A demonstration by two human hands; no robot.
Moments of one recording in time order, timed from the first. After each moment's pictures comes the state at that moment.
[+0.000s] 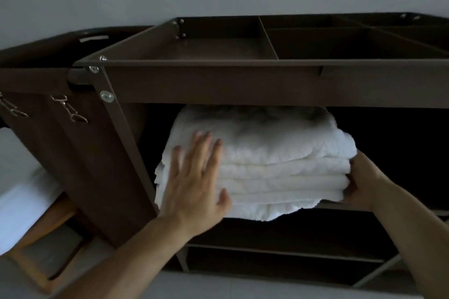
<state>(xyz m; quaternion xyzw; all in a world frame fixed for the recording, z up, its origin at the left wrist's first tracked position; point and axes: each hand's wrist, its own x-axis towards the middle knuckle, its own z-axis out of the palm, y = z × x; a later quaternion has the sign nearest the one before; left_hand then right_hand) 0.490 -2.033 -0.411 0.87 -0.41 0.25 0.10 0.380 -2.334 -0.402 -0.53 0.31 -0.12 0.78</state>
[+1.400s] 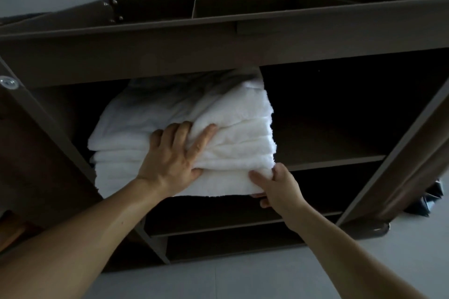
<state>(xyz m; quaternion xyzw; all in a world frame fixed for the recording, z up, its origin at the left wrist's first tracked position) 0.512 -2.085 -0.431 0.79 -0.52 0.34 -0.02 0.344 -2.270 -0.489 -0.67 0.34 -0.14 0.64</state>
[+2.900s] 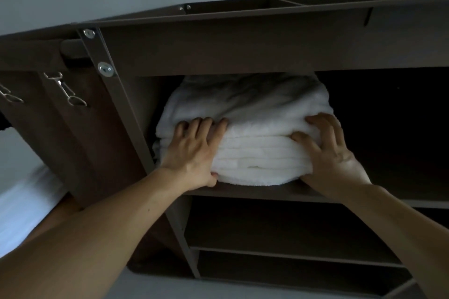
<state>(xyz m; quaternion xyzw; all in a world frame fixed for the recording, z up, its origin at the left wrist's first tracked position) 0.583 -2.033 -0.432 0.87 -0.40 0.25 -0.12 0.442 -2.301 -0.473 -0.95 0.04 -0.31 -0.02</state>
